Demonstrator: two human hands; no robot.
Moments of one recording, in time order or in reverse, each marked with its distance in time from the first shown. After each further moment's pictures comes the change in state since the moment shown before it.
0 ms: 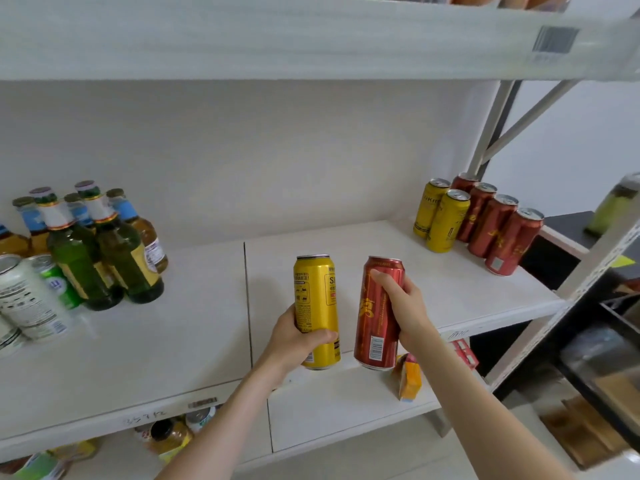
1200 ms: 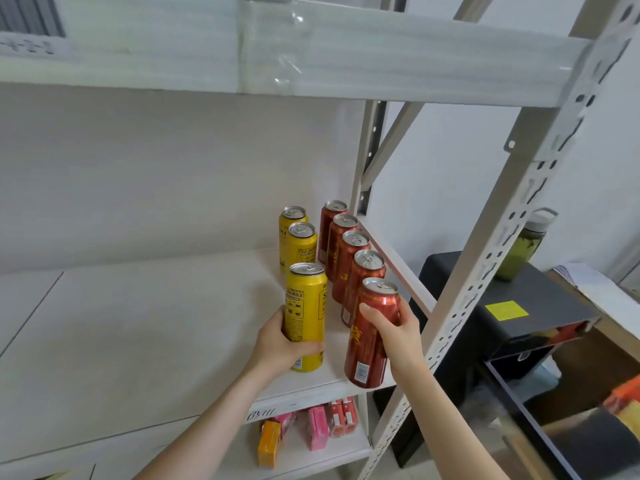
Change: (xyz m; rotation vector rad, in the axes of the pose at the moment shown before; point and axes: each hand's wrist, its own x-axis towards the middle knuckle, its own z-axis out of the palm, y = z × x) left_hand 0.185 0.061 0.340 0.085 0.138 0.045; right_hand 0.157 -0.056 -0.341 -0.053 -0.002 -0.174
